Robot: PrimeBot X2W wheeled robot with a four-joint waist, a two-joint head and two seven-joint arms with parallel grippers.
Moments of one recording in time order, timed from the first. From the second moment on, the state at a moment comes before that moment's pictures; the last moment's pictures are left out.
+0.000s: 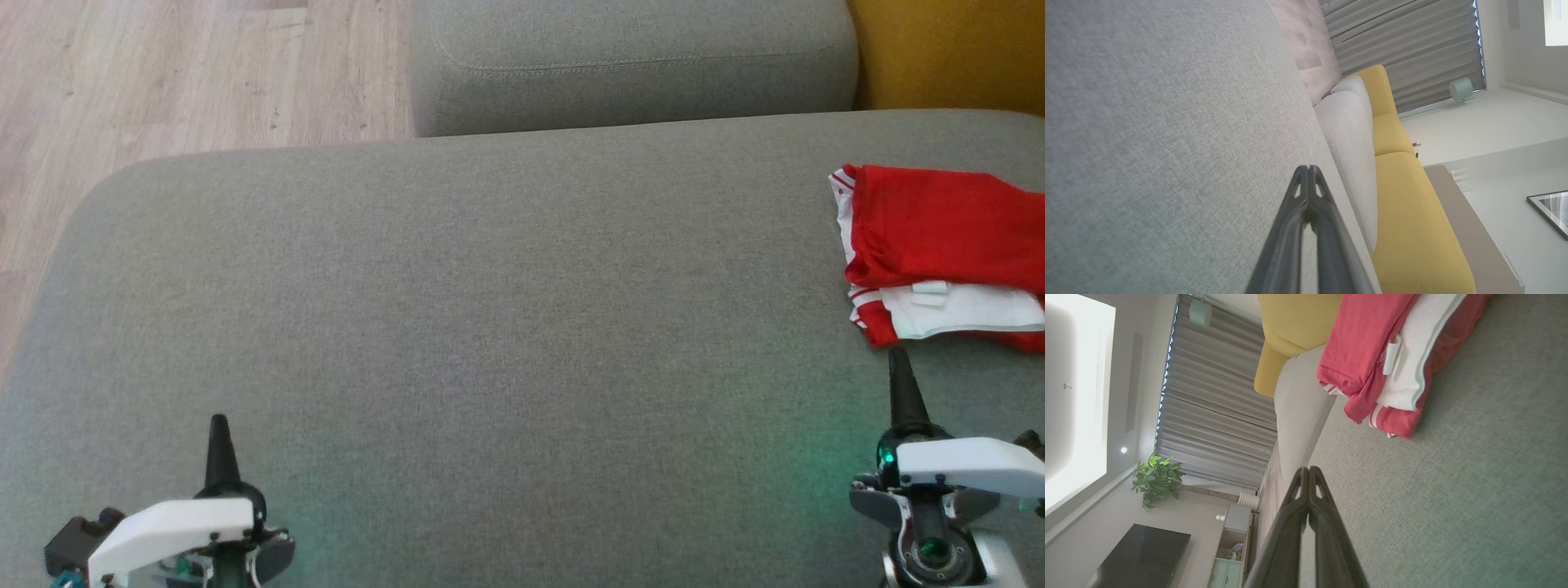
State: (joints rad) left arm -0.04 0.04 0.01 0.32 -1.27 -0.10 0.01; right arm -0.07 -0.04 -0.08 0.34 1.19 0.13 0.01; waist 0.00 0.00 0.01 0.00
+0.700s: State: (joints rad) left arm -0.06 0.04 0.05 0.29 -1.46 -0.11 0.07; right arm -0.07 -0.04 -0.11 0.30 1.43 0.13 0.06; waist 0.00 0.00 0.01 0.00
